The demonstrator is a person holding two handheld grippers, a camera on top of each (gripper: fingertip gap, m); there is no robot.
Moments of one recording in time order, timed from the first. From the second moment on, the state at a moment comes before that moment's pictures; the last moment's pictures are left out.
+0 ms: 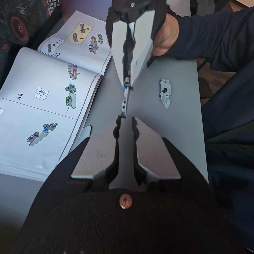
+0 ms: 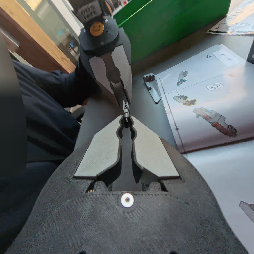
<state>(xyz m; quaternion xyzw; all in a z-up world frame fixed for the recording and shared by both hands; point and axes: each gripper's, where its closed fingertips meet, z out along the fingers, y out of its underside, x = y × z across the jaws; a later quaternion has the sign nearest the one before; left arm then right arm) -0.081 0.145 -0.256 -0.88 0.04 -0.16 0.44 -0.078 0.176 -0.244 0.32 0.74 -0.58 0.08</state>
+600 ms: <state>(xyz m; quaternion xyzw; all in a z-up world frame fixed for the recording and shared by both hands) -0.088 0.142 -0.260 -0.89 0.04 -0.14 0.43 -0.084 0.186 -0.239 0.38 0.69 -0.61 0.14</state>
